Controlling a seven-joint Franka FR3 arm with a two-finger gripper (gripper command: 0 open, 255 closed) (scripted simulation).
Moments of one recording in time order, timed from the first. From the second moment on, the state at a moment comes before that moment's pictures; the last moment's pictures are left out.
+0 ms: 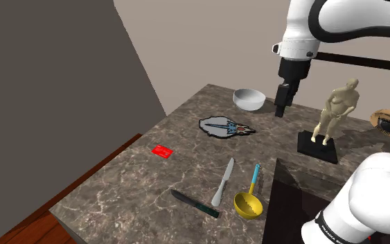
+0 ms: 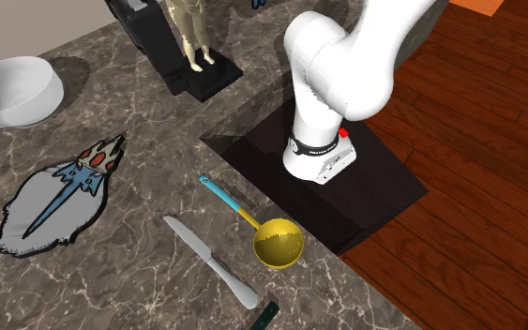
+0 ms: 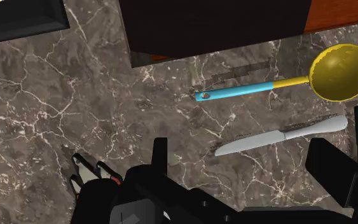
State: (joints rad) arm -0.02 -0.74 0.04 -2.32 0.01 1.47 -0.13
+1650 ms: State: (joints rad) arm 0.15 -0.79 0.08 -2.95 0.63 1.97 -0.02
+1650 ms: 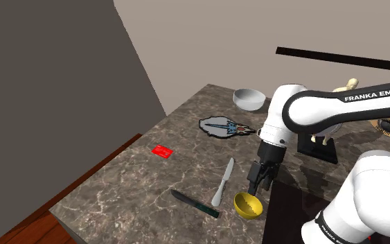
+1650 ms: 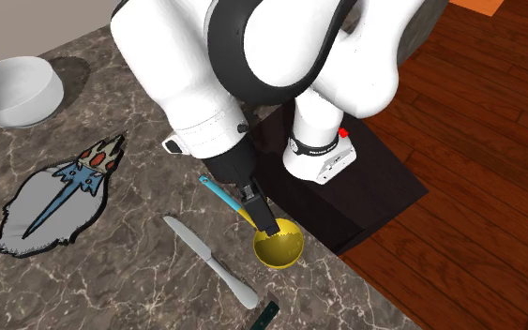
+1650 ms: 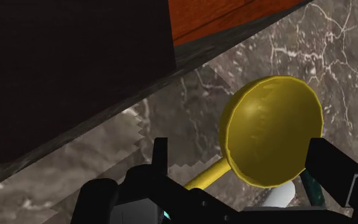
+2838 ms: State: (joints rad) arm 0.18 -0.75 0.10 -2.99 0.68 2.06 -0.04
